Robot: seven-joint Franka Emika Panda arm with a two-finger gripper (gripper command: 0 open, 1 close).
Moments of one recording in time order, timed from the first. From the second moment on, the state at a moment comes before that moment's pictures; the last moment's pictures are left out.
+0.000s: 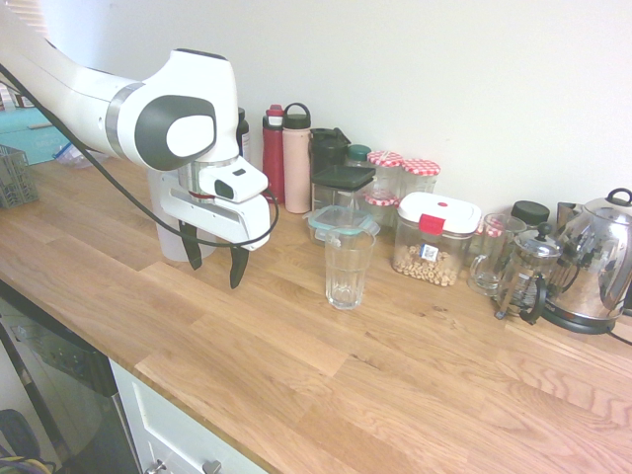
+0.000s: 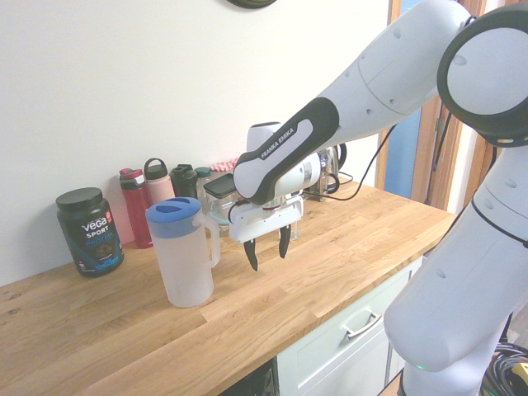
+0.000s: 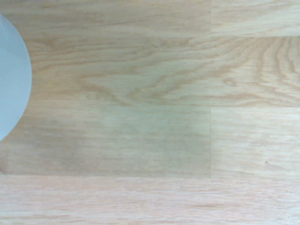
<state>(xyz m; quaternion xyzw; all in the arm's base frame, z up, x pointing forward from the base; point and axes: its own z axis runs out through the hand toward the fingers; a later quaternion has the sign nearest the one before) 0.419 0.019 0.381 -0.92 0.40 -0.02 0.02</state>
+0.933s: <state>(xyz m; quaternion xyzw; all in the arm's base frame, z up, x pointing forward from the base) 0.342 0.106 0.470 -0.97 0.19 -0.16 0.06</state>
